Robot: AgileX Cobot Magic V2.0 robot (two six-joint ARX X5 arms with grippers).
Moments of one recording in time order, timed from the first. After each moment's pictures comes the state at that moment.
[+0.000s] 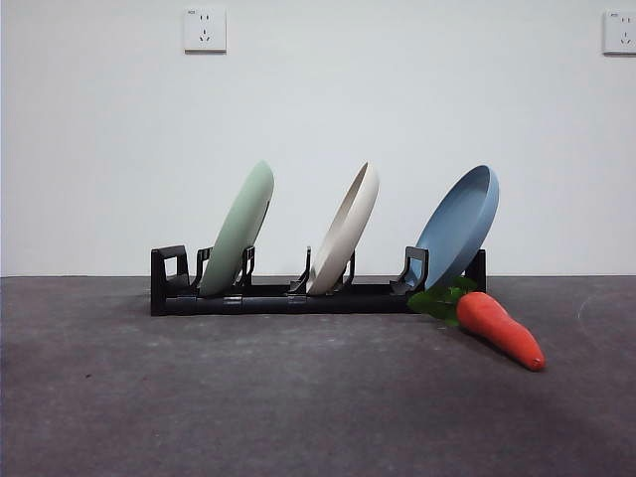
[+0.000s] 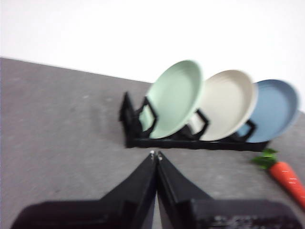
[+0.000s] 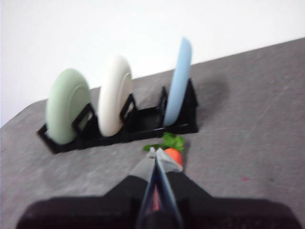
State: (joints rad) left arm -0.01 0.08 0.30 -0.32 0.24 -0.26; right arm 0.11 0.22 0.37 -0.29 -0.19 0.26
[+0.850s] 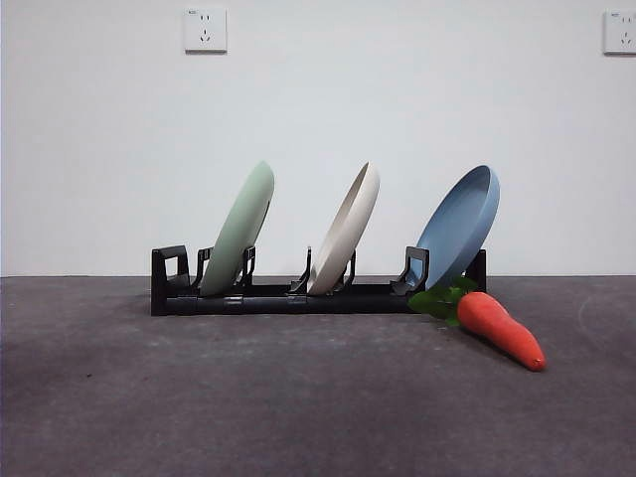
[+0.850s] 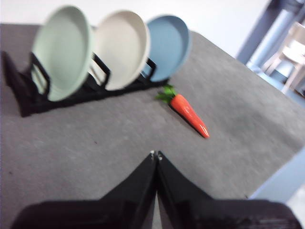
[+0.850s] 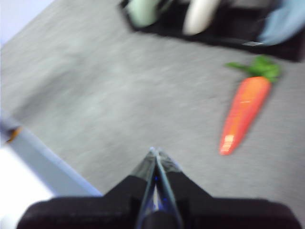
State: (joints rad) left arm -0.01 0.42 0.70 -0.69 0.66 -0.05; right arm 0.11 0.69 0.84 -0.85 -0.60 -0.17
